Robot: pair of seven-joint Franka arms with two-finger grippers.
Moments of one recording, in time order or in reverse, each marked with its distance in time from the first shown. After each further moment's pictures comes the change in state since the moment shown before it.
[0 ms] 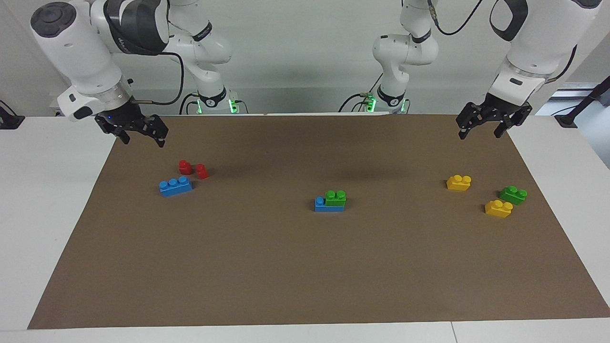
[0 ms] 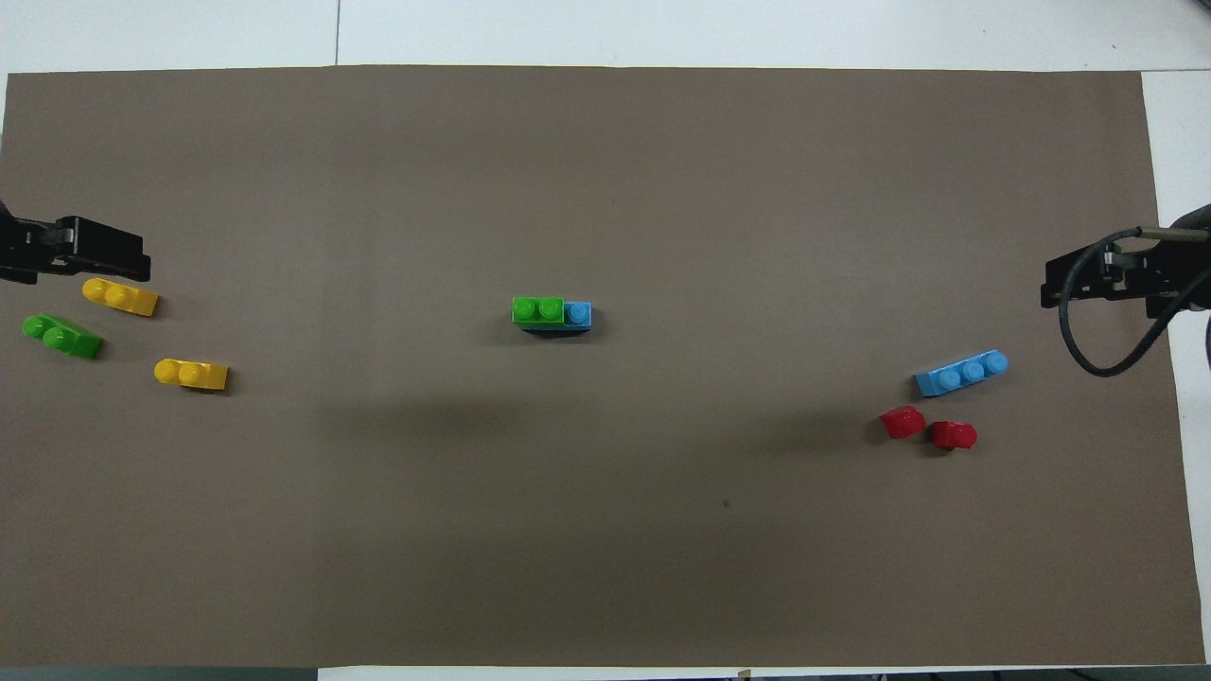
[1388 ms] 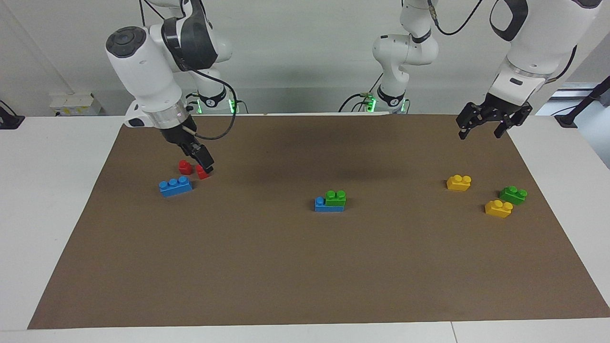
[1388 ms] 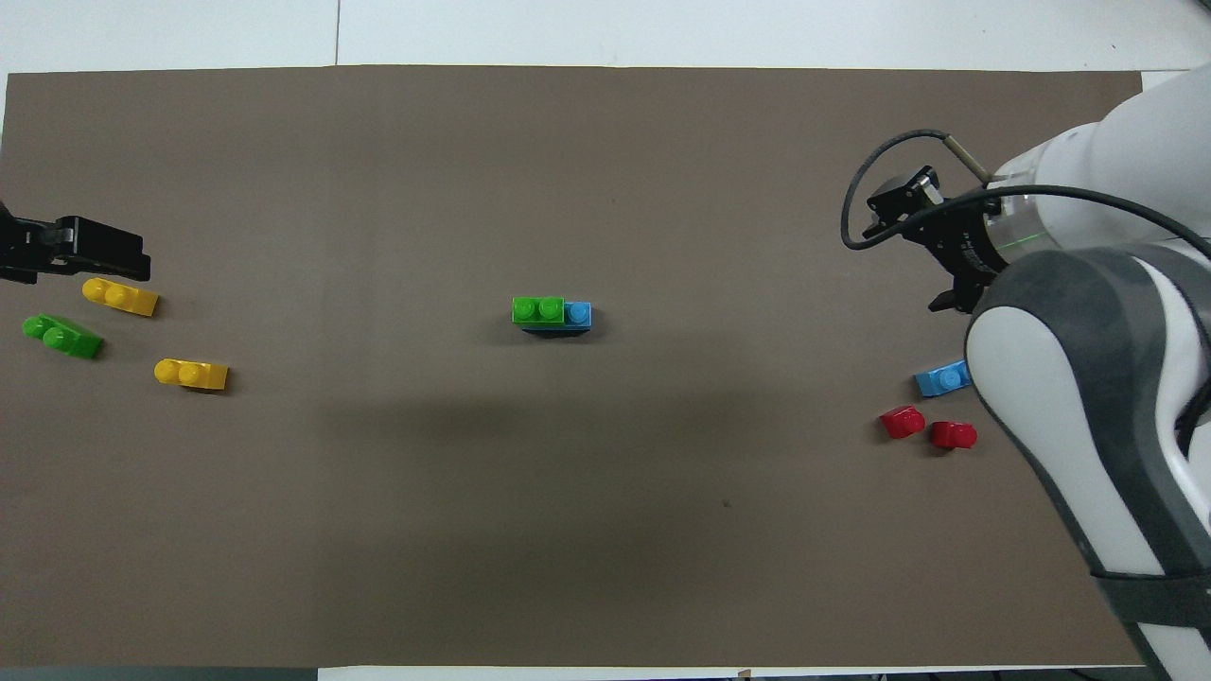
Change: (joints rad) left arm 0.000 0.000 0.000 0.000 0.000 0.001 0.000; right arm 0.203 0.080 0.017 -0.038 0.140 0.248 0.945
